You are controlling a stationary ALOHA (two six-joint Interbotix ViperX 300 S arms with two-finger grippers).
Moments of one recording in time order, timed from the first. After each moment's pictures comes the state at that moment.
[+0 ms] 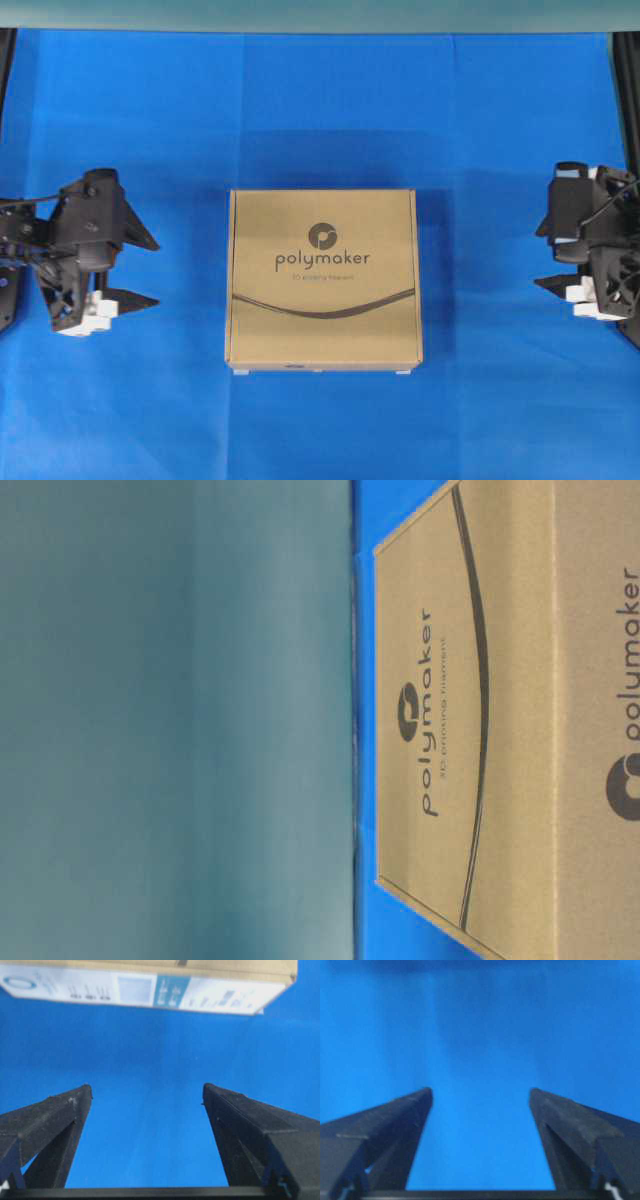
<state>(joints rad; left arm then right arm) 0.01 -0.53 1.04 0.02 0.29 -0.11 -0.11 -0.69 1.11 -0.01 0.66 -0.02</state>
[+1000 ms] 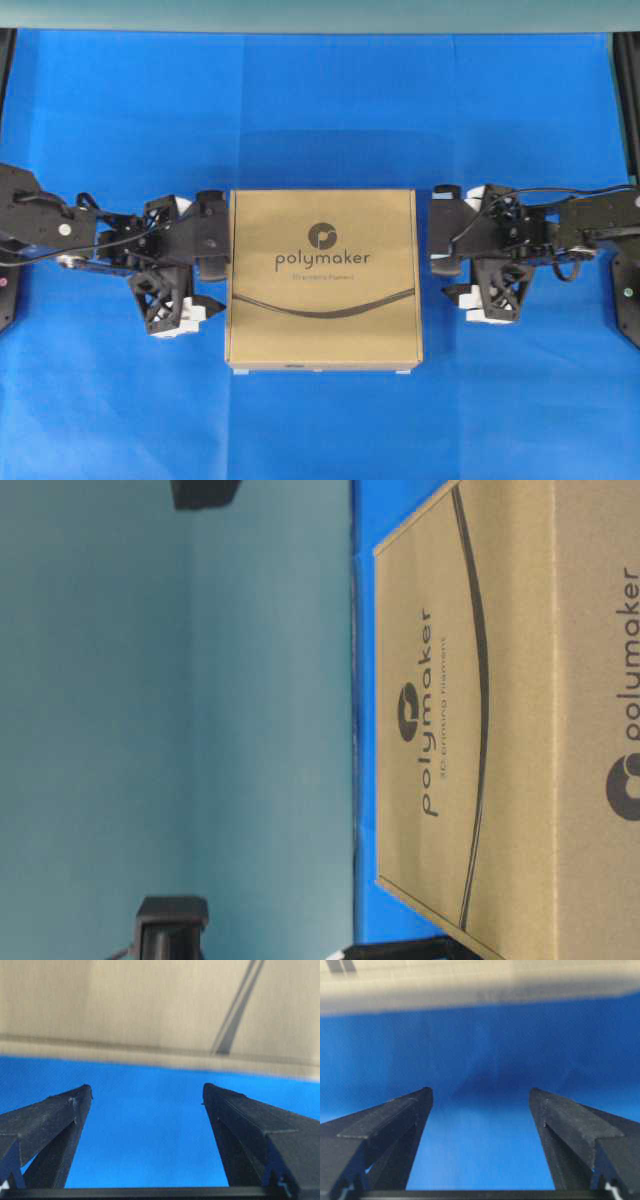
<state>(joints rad) 0.03 -0.08 0.86 0.02 0.14 -0.09 -0.09 -0.12 0.94 -0.01 0.27 -0.03</state>
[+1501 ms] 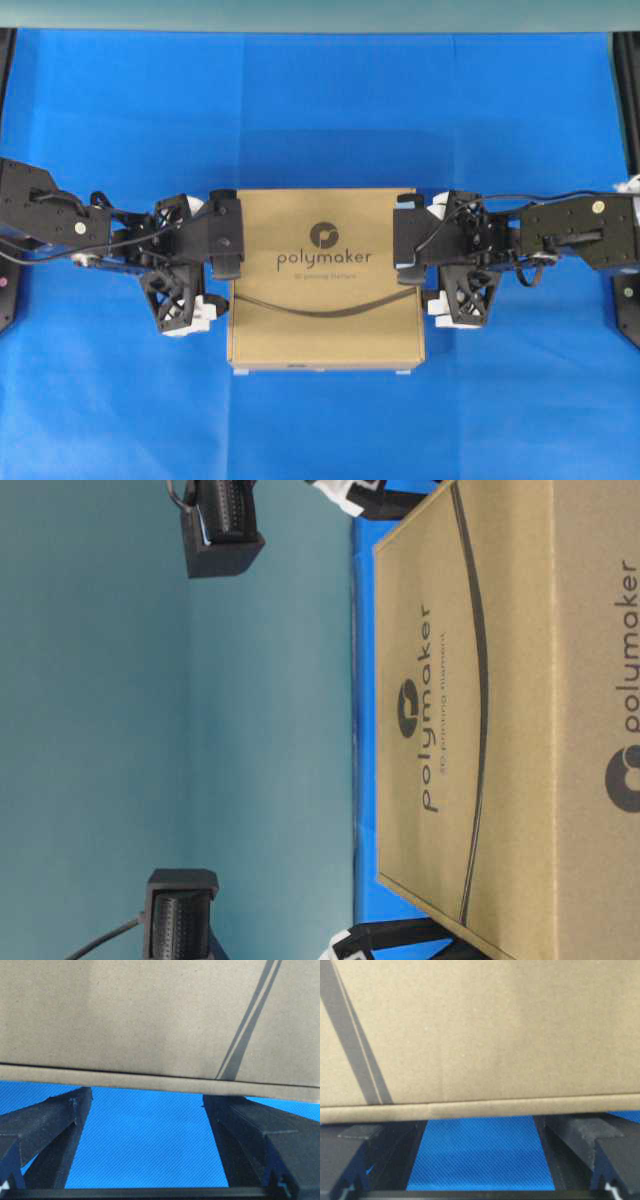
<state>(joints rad) 0.04 -0.04 0.83 0.02 0.14 -0.09 -0.06 -0.01 0.84 -0.01 0.24 -0.03</state>
